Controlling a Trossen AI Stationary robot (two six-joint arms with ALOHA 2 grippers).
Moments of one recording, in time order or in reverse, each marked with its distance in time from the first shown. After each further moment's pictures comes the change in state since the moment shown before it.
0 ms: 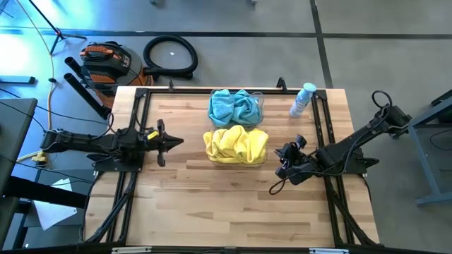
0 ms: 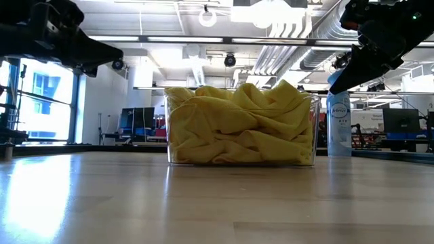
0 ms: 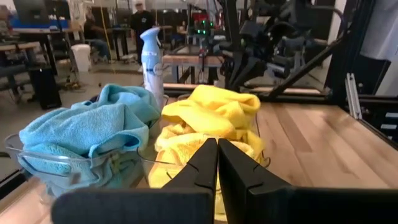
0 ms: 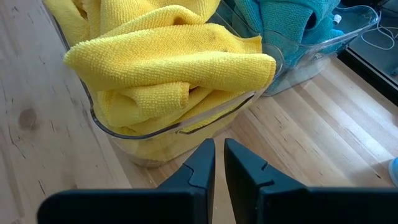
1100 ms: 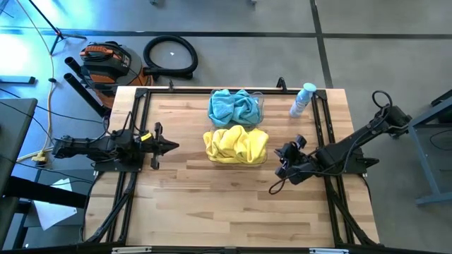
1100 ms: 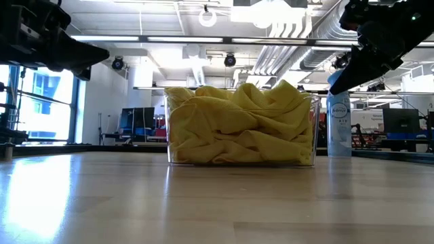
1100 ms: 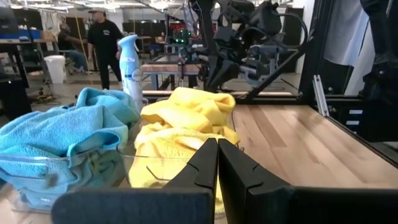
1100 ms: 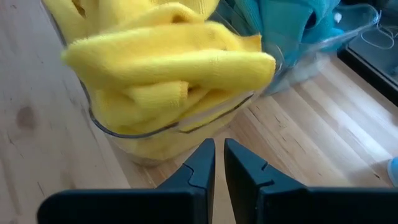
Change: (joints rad) left arm 0.001 -0.302 -0.063 -0.199 0.098 0.012; right arm -0.006 0.000 0.000 0.001 0.002 -0.004
